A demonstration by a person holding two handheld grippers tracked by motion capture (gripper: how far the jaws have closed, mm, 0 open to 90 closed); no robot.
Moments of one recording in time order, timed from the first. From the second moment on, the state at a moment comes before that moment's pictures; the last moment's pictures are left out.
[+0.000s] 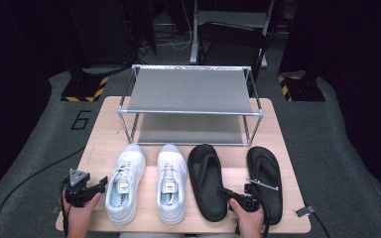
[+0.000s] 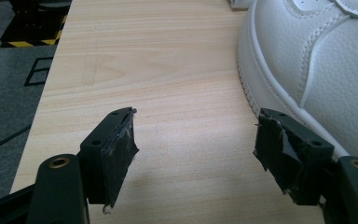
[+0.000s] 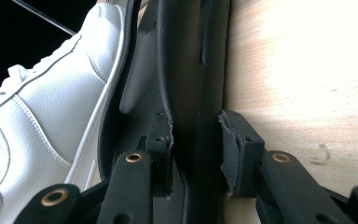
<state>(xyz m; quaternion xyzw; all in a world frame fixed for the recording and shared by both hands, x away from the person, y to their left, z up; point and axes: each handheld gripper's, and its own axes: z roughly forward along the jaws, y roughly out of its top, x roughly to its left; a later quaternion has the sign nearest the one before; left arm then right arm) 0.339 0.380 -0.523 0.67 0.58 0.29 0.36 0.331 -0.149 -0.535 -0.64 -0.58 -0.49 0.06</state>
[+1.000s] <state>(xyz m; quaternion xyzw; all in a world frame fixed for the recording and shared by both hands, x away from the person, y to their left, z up) 0.341 0.380 -0.524 0.67 0.58 0.29 0.36 0.357 -0.152 -0.503 -0.65 -0.56 -0.51 0.02</state>
